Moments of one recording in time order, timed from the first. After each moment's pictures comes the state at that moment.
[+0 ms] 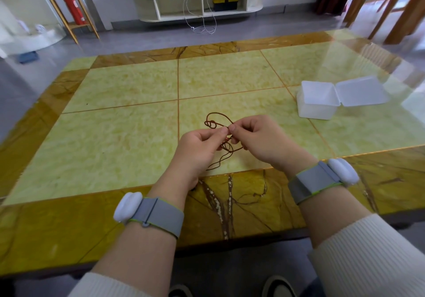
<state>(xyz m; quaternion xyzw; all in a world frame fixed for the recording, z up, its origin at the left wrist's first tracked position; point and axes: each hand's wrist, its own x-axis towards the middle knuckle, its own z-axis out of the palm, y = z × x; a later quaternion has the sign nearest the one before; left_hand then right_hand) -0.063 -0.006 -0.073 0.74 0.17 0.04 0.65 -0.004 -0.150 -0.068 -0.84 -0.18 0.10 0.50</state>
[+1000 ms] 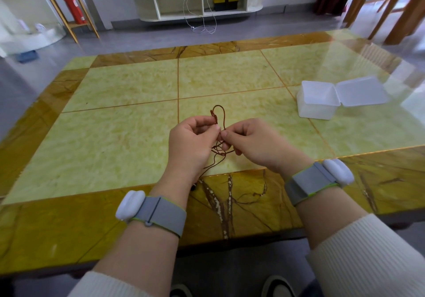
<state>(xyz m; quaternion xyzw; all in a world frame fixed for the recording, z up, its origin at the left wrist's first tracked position) -0.061 -0.008 -0.067 0.71 0.17 0.19 0.66 -0.009 -0.144 -0.069 -0.83 -0.21 0.14 0.50</state>
